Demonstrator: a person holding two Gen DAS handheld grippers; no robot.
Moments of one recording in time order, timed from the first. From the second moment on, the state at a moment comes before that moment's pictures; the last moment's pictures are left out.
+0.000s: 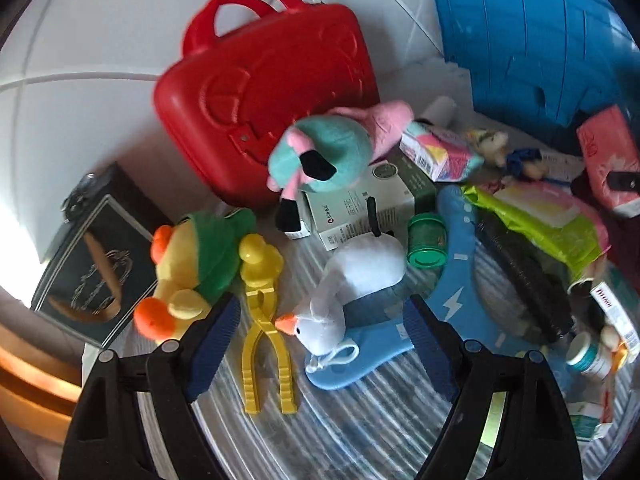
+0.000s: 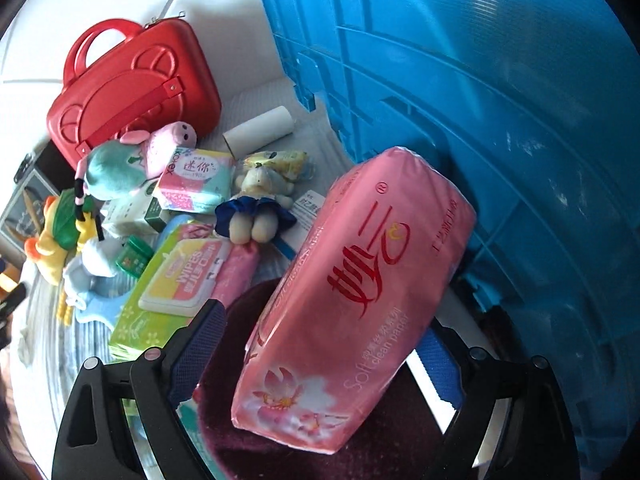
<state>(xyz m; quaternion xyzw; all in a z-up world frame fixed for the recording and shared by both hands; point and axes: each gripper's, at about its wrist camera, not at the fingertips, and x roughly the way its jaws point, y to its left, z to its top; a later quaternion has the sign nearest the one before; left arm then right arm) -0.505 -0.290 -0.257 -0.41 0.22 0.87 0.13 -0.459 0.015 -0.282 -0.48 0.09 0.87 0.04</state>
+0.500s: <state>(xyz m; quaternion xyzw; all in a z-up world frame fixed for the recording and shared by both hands) -0.572 -0.290 -0.346 -0.46 0.27 0.81 0.25 -0.482 0.013 -0.290 -0.49 0.12 0.86 0.08</state>
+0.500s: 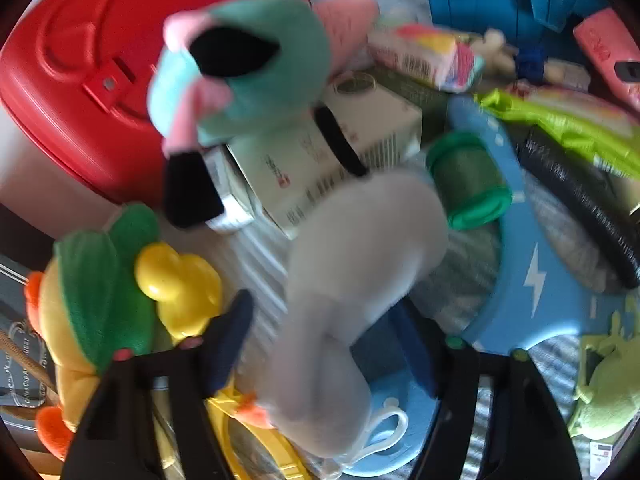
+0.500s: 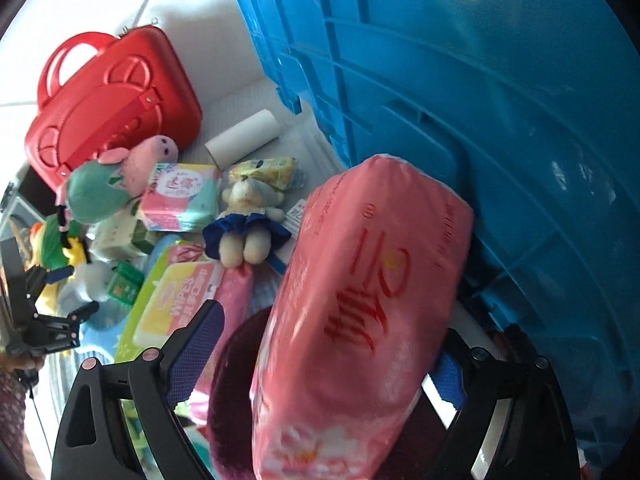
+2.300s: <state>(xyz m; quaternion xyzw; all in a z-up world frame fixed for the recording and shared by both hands) -0.362 0.186 0.037 -0.17 0.16 0.97 0.12 -0.355 0.340 0.056 -0.23 0.05 0.97 -0.03</state>
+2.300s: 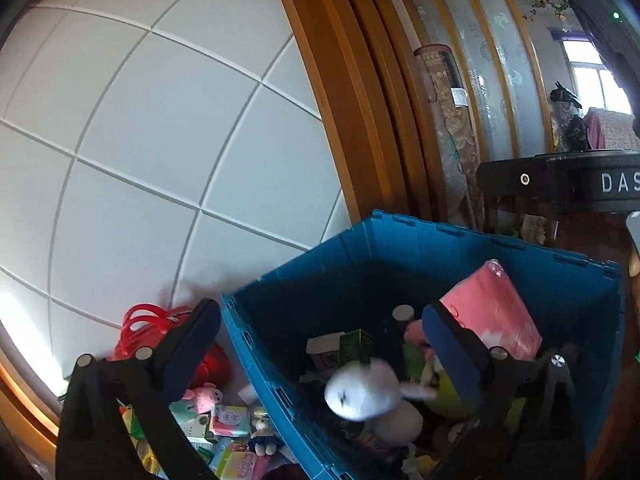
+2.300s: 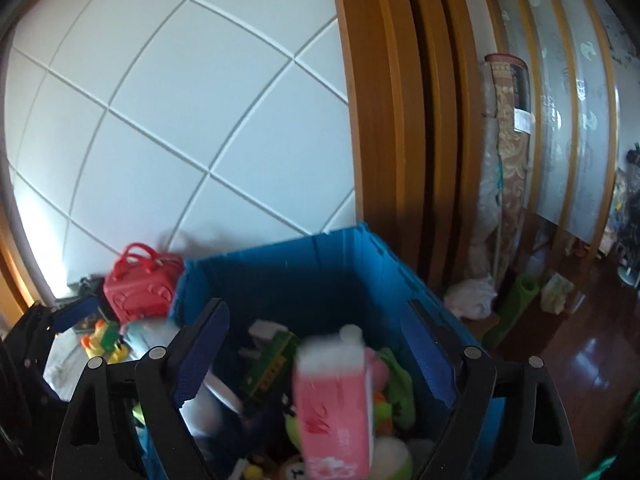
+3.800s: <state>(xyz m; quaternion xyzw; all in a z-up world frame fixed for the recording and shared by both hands) -0.144 -0.093 0.006 -0.18 0.11 0.97 -0.10 -0.092 0.175 -0.013 -0.18 0.06 0.98 -0.07</state>
